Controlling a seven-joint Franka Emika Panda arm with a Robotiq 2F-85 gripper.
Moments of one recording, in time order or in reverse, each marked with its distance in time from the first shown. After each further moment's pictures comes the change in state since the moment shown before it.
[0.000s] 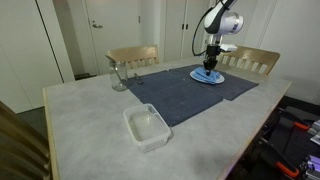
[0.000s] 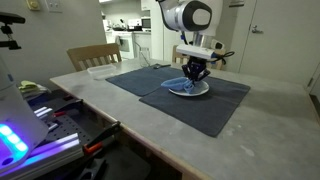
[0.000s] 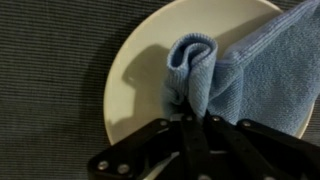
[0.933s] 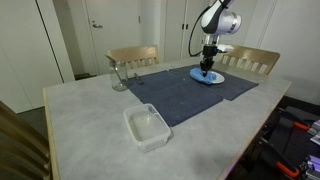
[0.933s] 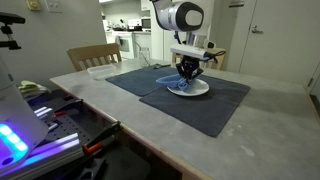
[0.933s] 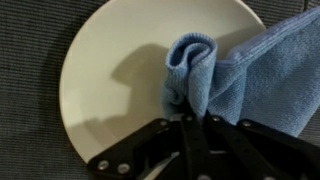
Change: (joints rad) arm 0.015 -0.020 0.034 -0.037 0.000 0.024 -0.001
